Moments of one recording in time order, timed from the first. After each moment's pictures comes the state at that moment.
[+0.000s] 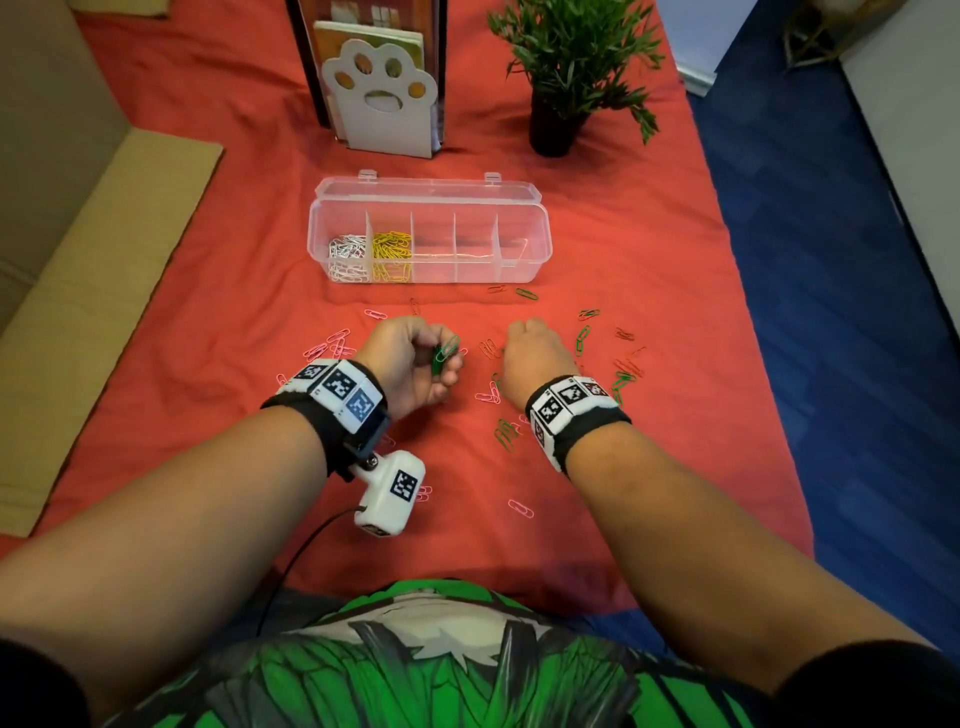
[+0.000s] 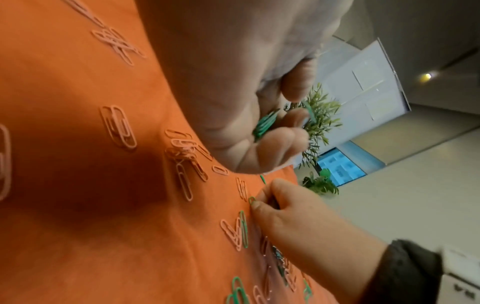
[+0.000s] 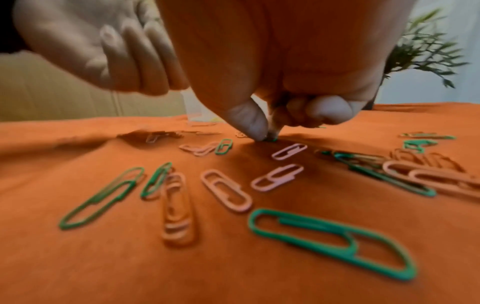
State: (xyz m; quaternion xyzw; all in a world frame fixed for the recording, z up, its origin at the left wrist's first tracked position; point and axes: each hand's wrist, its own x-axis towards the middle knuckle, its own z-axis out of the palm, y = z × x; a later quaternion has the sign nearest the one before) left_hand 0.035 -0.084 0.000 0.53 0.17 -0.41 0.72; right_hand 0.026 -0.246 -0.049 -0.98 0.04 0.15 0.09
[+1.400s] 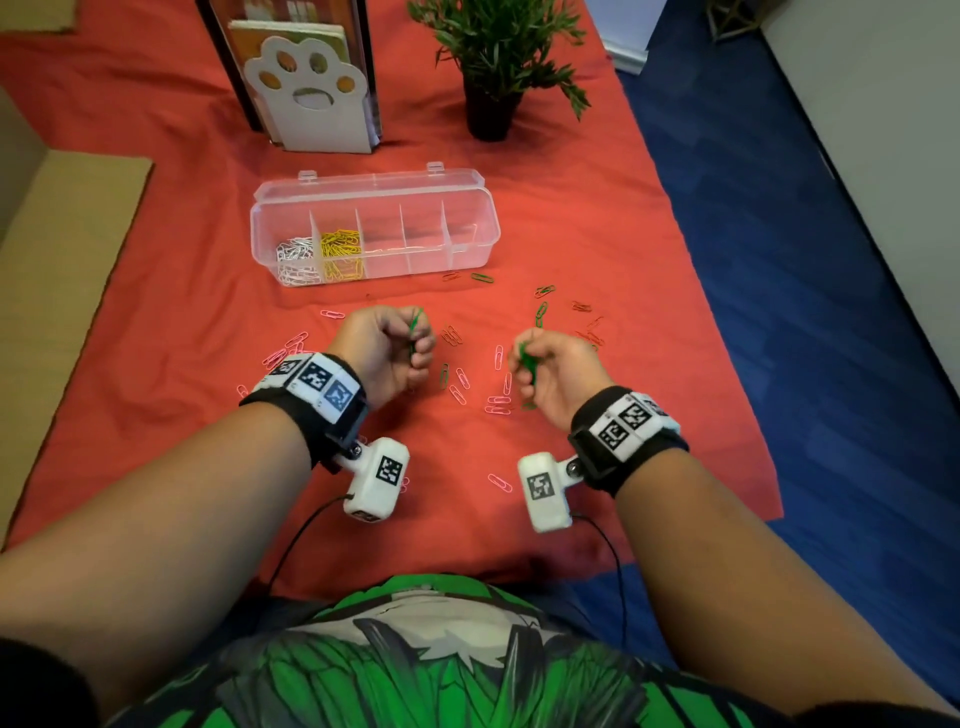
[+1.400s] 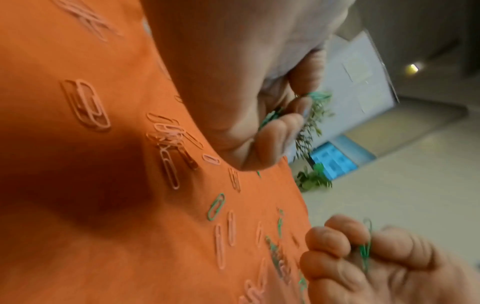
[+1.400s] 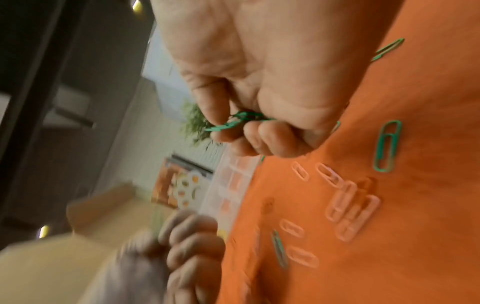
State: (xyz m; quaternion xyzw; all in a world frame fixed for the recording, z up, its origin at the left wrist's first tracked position) left_hand 0.033 -0.099 -0.002 0.51 0.10 -0.41 0.75; right_hand -0.029 -0.288 -0.012 -0.55 0.29 0.17 0.77
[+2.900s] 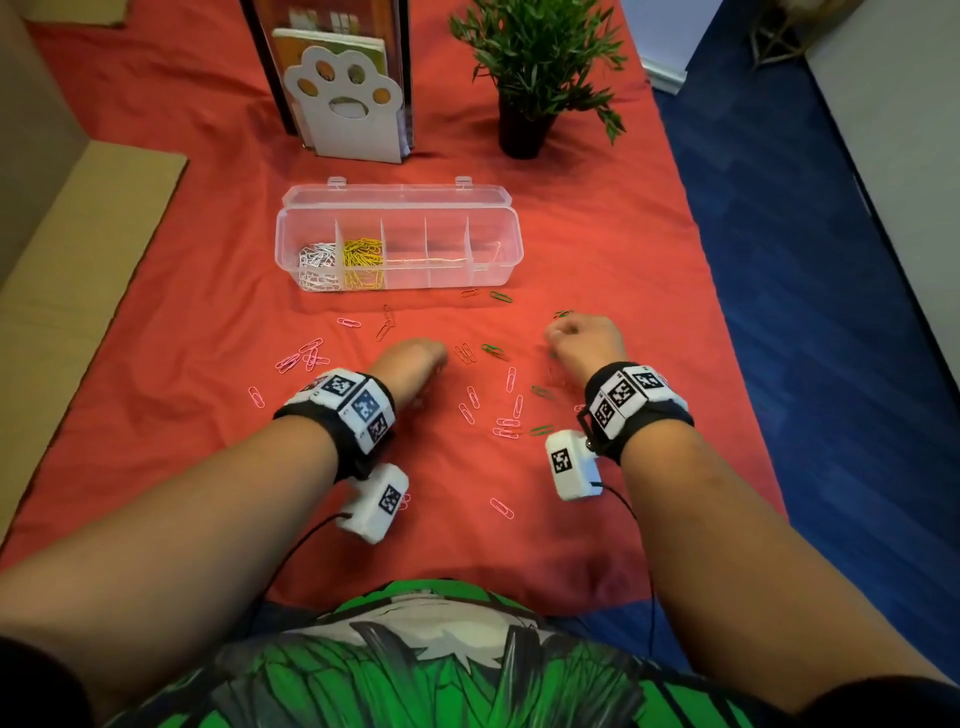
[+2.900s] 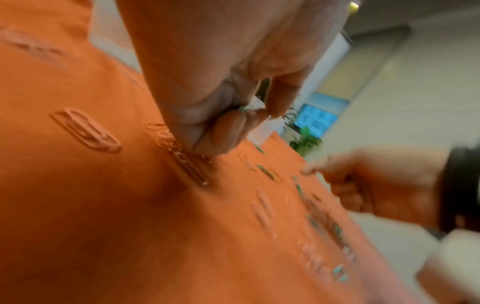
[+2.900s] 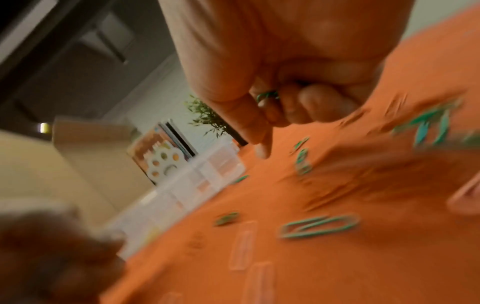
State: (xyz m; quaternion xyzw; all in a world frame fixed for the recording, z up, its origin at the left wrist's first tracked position) left_hand 0.039 -0.113 -0.018 0.81 0.07 -0.37 0.45; right_hand 0.028 -0.324 -0.023 -0.91 0.23 0.11 0.33
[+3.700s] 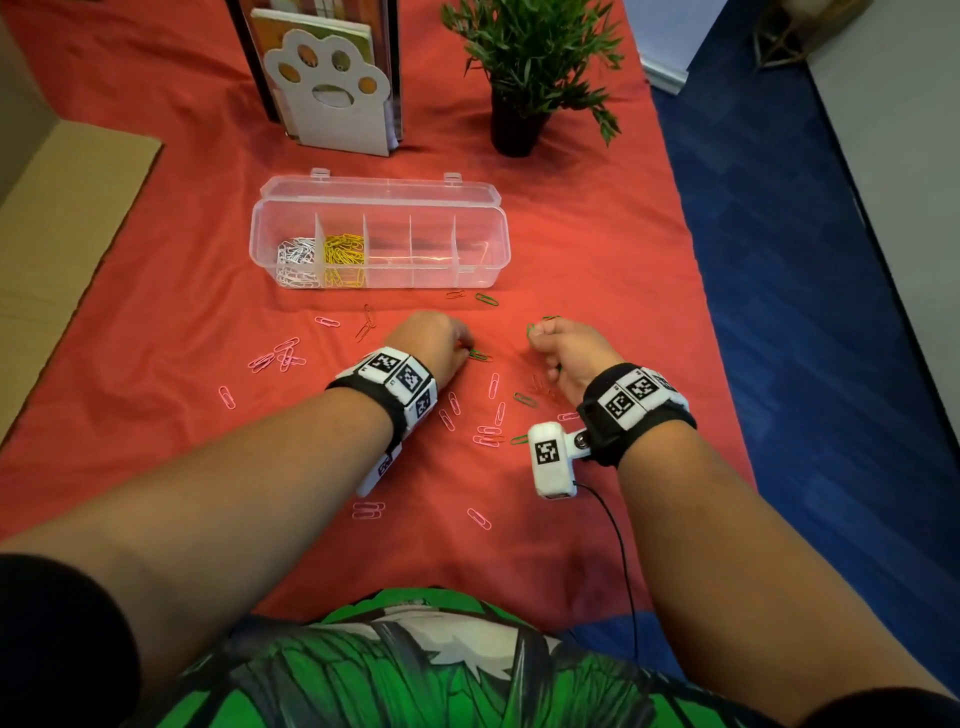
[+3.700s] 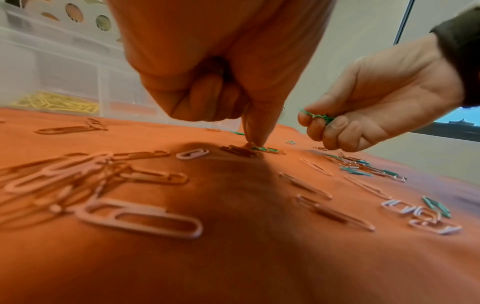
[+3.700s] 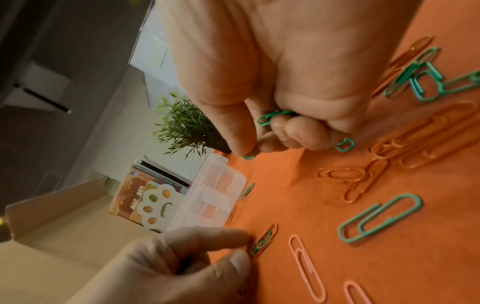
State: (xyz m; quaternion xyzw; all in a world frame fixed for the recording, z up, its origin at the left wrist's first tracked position) left_hand 0.063 -0.152 -0.029 0.94 -0.15 -0.20 0.23; right_hand 0.039 -0.332 -0.042 -0.70 0.32 0.16 0.63
